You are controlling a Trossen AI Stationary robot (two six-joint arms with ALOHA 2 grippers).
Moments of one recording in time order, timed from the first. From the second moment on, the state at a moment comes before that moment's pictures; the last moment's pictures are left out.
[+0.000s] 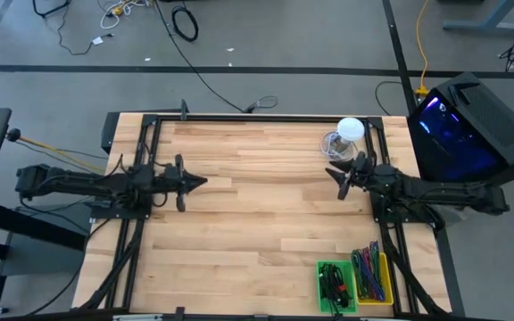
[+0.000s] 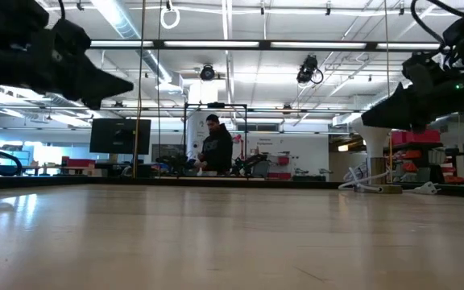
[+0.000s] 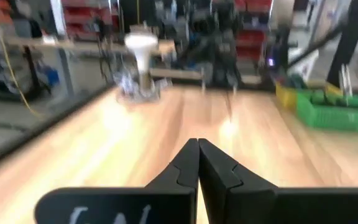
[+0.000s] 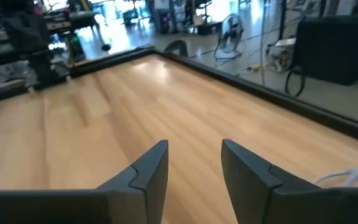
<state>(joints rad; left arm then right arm) 0.07 0.53 0.01 0.50 -0.12 -0.05 -0.14 0.28 0.02 0.05 0.35 0.21</state>
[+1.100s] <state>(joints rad) 0.05 0.41 0.01 0.32 -0.07 -0.13 -0.14 0.22 0.02 0.06 0.30 0.28</state>
